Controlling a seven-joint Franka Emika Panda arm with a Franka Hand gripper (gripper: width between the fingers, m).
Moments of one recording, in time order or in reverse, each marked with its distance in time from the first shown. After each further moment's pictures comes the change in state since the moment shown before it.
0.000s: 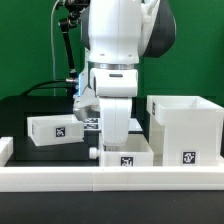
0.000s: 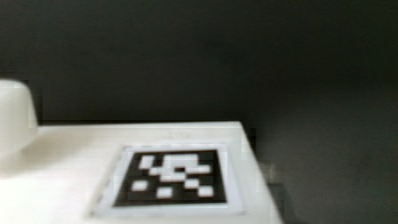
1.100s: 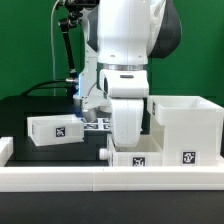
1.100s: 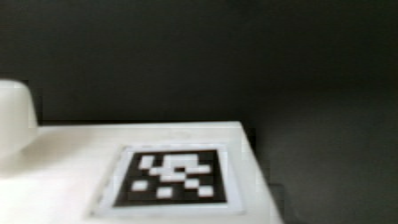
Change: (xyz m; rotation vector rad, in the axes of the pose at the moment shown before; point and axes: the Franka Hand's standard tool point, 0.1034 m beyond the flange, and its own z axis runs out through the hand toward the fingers) arm 0.016 0.001 0.001 -0.001 0.002 -0.034
